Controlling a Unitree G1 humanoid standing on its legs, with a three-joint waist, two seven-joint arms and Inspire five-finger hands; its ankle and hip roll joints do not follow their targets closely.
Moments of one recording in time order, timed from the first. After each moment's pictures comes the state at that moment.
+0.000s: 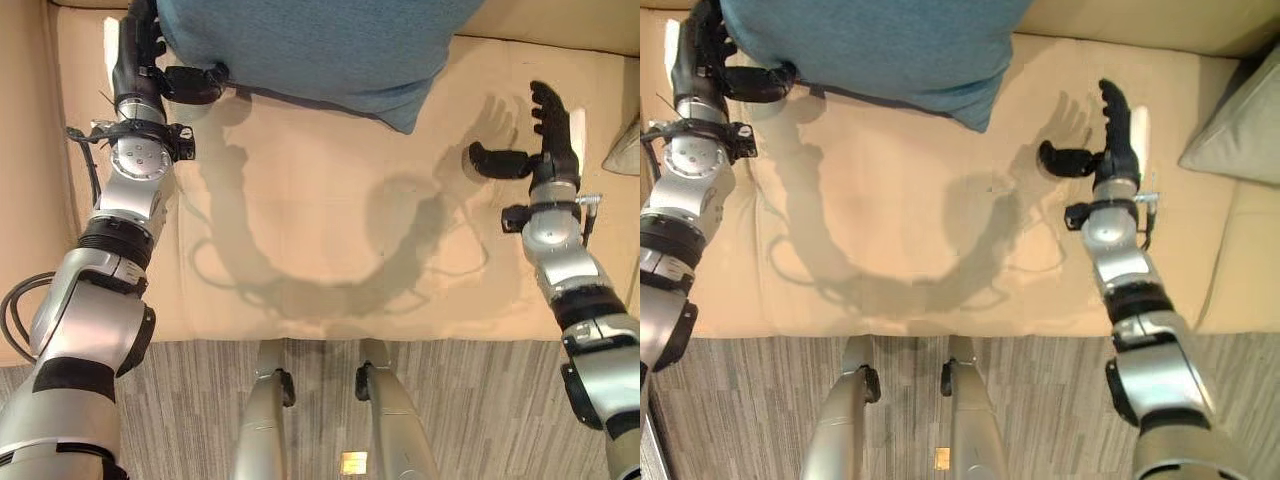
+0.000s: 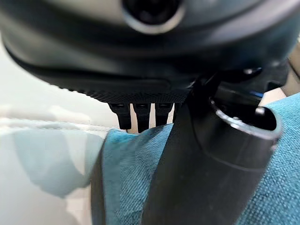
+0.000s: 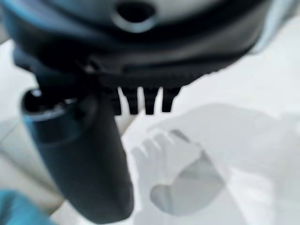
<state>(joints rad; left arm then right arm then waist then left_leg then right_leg) -1.25 0.67 -0.44 1.00 -0.51 -0.24 0.31 -0.83 -0.69 0.24 0.78 0.21 -0.17 -0.37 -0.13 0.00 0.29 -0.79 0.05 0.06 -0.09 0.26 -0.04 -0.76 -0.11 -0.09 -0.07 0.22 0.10</state>
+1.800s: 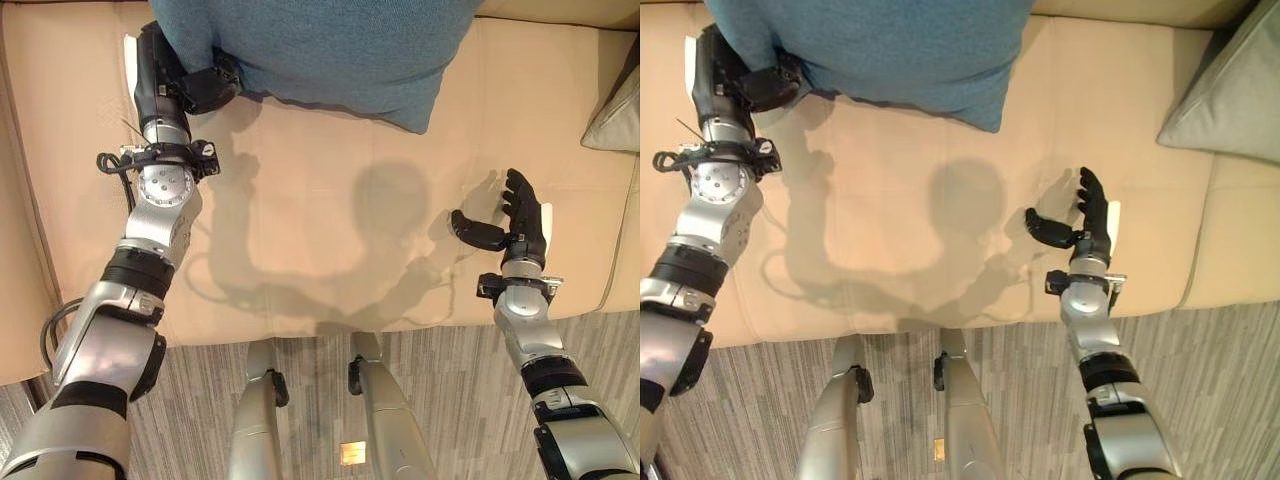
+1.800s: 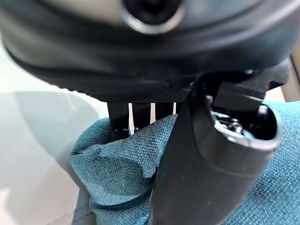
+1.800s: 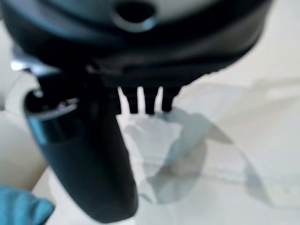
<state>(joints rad) -1.02 0.60 -0.31 0.65 -0.51 -0.23 0.37 -0.54 -0.53 0.09 0.65 0.24 -0.25 -0.36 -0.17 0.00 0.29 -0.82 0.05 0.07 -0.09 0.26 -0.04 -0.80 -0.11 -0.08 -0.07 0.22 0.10</state>
